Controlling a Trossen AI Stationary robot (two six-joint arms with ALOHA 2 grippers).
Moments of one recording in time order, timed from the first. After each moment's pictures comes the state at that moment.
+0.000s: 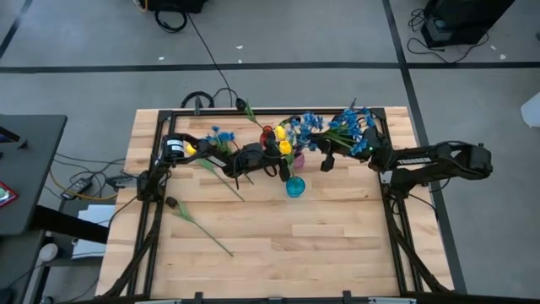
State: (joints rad) left arm 0.21 2.17 1.01 1.13 -0.11 0.00; right arm -0.40 1.17 0.31 1.02 -0.14 -0.09
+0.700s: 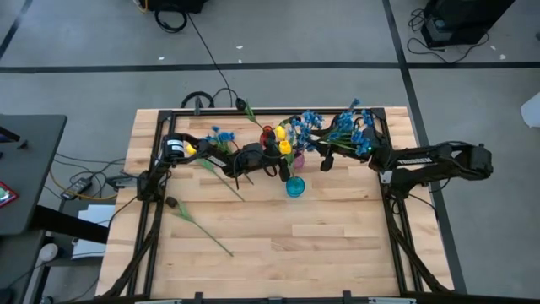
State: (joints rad) left arm 0.21 2.18 1.01 1.14 -0.11 -0.01; right arm -0.40 1.16 0.31 0.98 -0.12 -0.07
